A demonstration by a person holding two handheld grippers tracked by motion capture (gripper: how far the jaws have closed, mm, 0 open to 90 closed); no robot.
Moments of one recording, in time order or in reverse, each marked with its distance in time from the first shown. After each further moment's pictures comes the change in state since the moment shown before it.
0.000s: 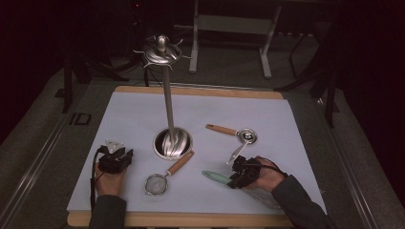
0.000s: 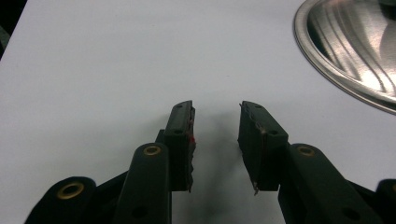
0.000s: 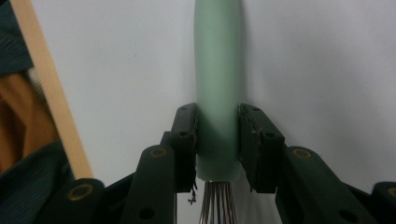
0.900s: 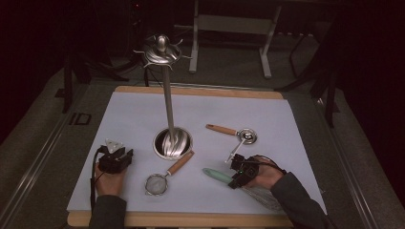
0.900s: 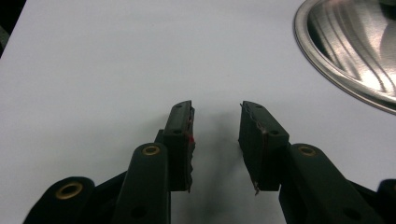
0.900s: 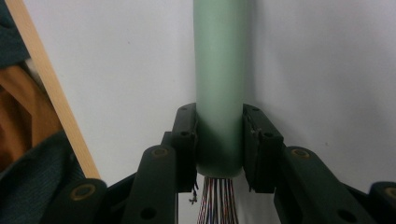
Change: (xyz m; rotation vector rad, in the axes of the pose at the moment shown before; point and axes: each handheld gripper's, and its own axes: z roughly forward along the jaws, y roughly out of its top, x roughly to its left) left arm 0.000 0.000 0.000 0.002 -0.002 -0.002; right arm -0.005 0.006 0.001 0.074 0.020 0.040
